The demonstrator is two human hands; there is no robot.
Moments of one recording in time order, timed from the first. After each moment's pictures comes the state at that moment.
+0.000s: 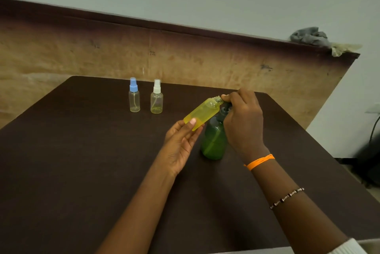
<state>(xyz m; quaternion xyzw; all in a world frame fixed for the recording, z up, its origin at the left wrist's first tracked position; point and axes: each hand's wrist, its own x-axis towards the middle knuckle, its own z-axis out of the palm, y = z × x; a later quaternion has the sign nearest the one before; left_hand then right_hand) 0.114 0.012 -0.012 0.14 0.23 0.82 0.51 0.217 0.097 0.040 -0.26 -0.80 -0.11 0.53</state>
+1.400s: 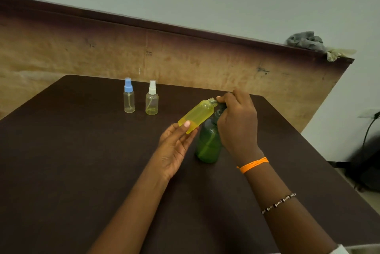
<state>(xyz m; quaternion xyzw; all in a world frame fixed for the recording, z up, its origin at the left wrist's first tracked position) 0.115 0.013 -0.013 0.14 0.22 0.82 0.51 0.215 0.094 0.045 -0.27 -0.80 -0.10 0.52</state>
